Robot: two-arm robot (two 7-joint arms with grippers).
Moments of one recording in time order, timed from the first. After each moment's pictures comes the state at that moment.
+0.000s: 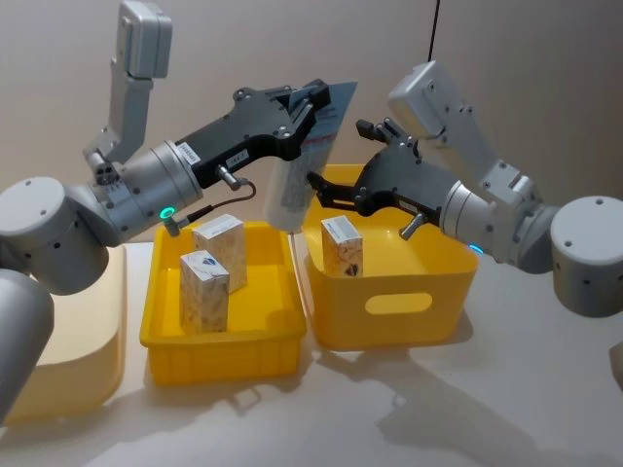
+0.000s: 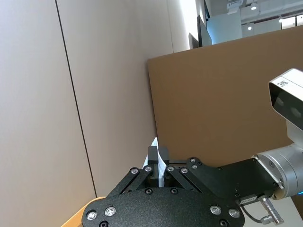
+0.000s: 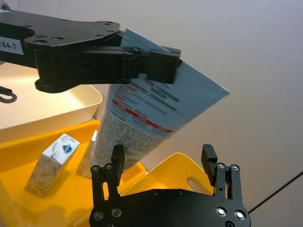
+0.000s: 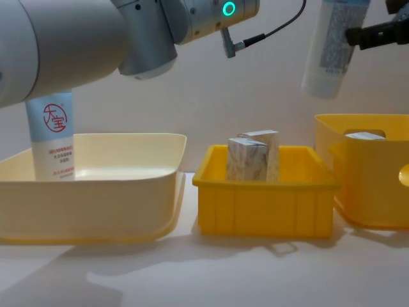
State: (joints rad) left arm -1.02 -0.08 0.49 -0.75 -0.57 -0.20 -0.89; right arm 0.51 0.49 -0.23 -1.64 0.05 0.32 0.48
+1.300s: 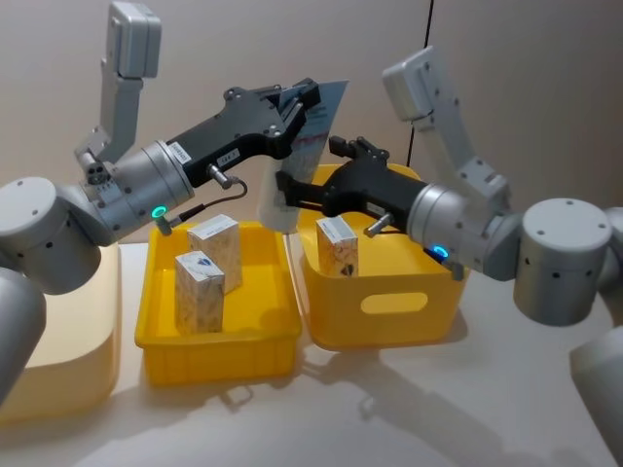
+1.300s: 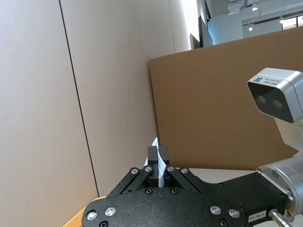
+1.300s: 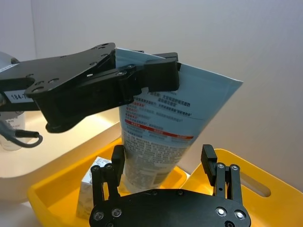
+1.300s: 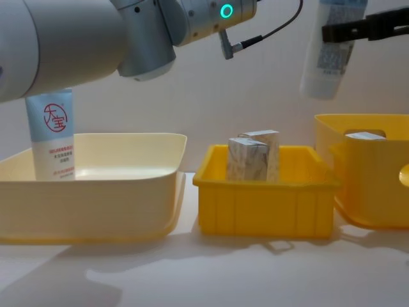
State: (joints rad) left arm -1.05 -0.08 0.51 -0.70 -0.60 -0.22 -0.90; right arm 0.50 0.38 -0.20 -1.63 0.21 0.46 0.44
